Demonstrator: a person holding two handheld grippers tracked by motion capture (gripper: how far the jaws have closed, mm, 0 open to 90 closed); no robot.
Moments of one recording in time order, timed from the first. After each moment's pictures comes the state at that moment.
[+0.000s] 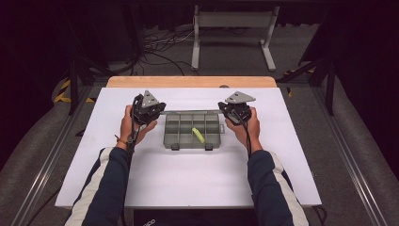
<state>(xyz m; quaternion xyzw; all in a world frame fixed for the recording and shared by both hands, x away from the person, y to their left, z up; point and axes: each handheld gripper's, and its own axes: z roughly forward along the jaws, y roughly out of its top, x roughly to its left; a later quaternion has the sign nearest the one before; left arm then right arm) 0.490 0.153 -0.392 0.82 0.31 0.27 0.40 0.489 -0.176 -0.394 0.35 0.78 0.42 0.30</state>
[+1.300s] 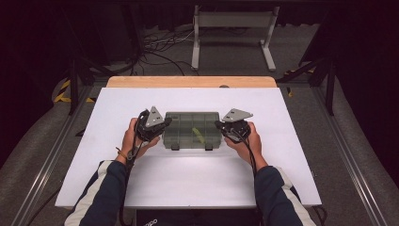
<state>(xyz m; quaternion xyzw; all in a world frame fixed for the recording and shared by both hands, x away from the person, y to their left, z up) 0.449 0.141 -0.413 0.85 0.23 0.26 0.40 0.442 -0.170 -0.411 0.30 0.83 0.40 0.26</state>
